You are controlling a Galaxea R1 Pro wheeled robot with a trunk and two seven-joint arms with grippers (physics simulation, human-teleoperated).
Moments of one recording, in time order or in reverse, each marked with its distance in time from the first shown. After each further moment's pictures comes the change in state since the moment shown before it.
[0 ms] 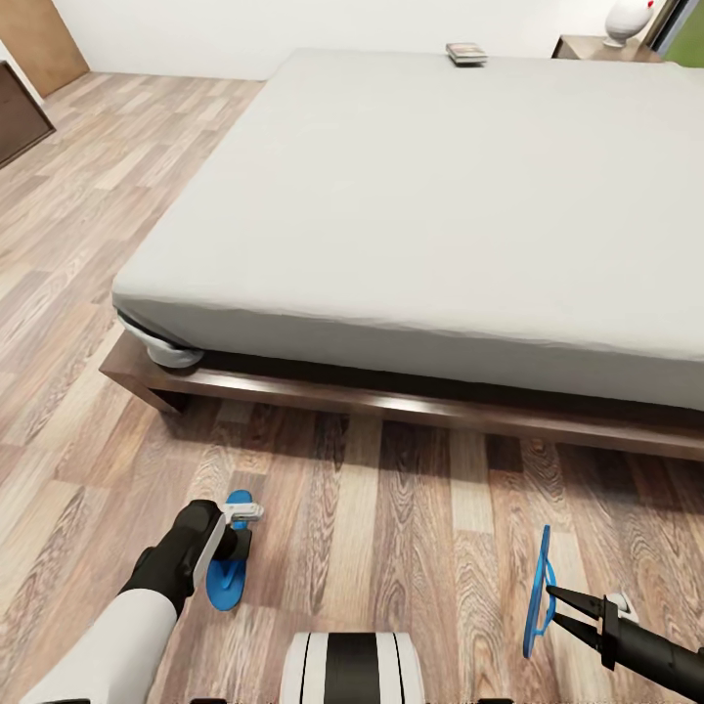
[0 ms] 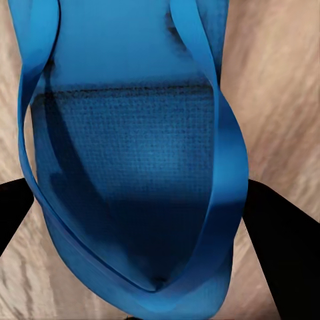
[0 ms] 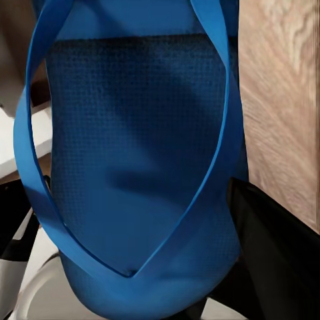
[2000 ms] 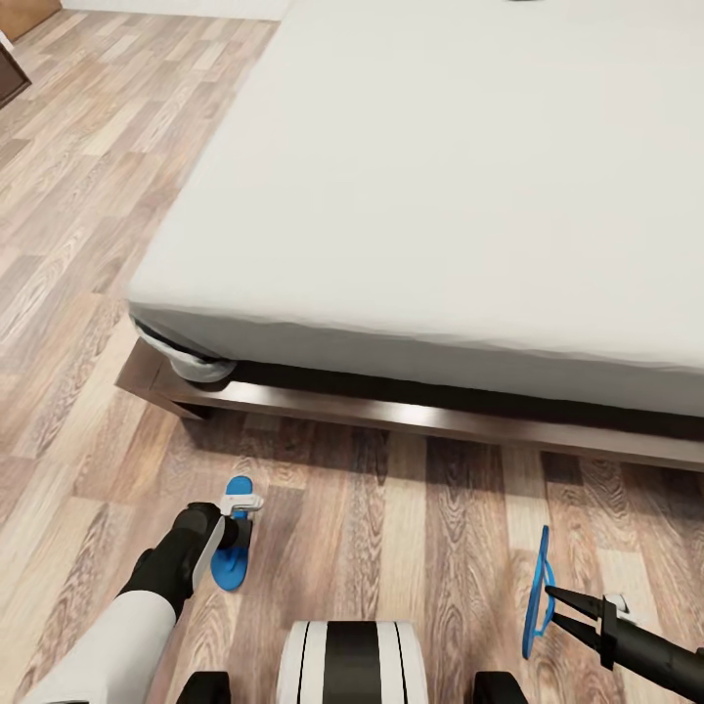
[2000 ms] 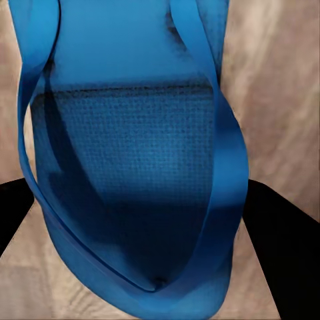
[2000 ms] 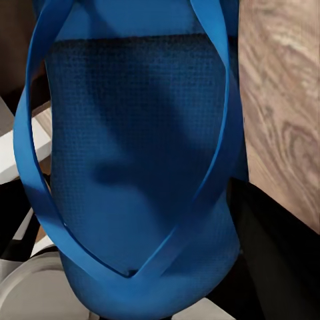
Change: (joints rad) left arm 0.004 0.003 0.000 0.005 -0.002 -0.149 0.001; right arm 0.000 0.003 -0.001 0.000 0.002 -0.002 -0.001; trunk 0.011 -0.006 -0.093
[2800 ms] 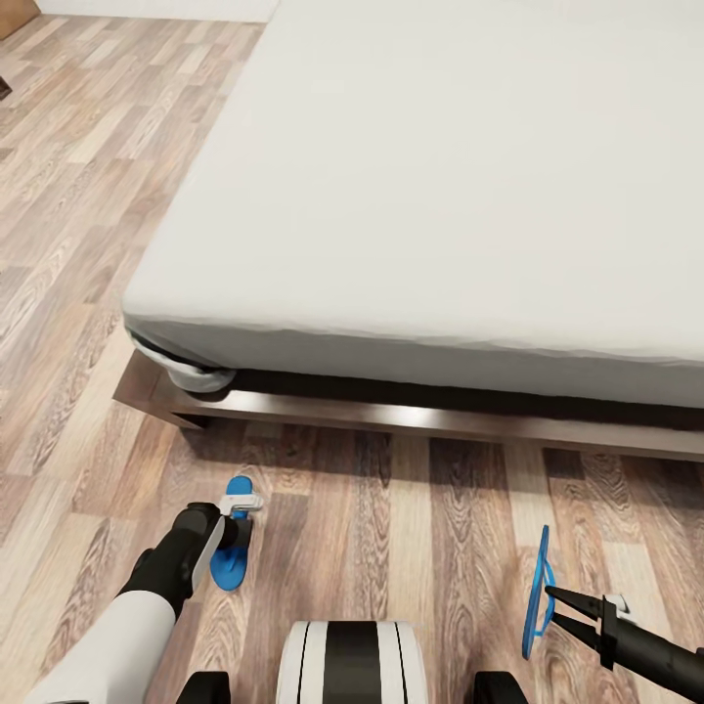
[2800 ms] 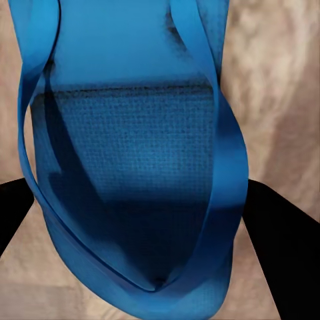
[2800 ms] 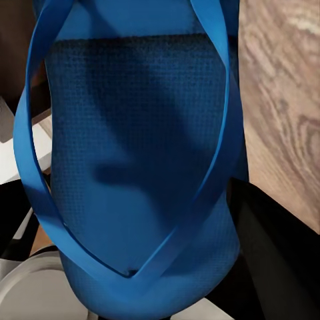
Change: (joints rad) left arm 0.000 0.001 -0.001 0.000 -0.001 0.000 0.000; right arm 0.000 0.000 0.000 0.000 0.000 -0.006 0.000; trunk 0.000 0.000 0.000
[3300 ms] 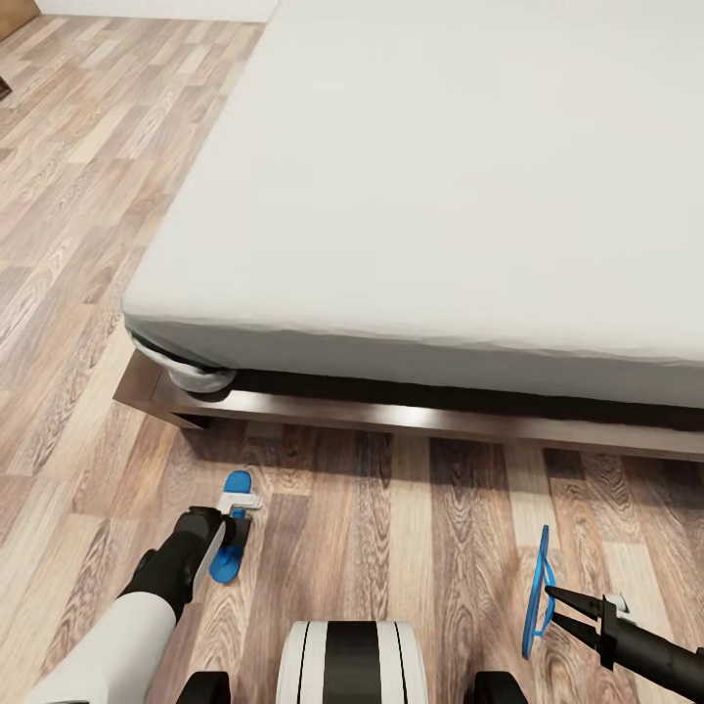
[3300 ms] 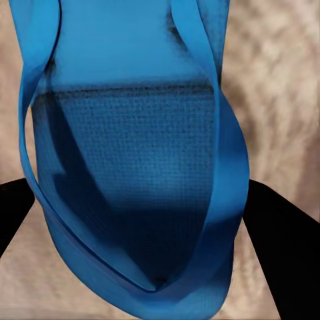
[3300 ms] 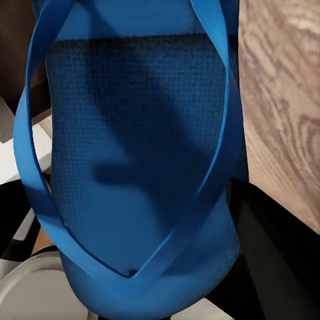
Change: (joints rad) left arm 0.002 -0.001 -0.002 0.021 -0.089 -0.092 -0.001; right arm 0.000 0.000 0.000 0.000 0.000 0.000 0.000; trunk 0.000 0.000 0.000
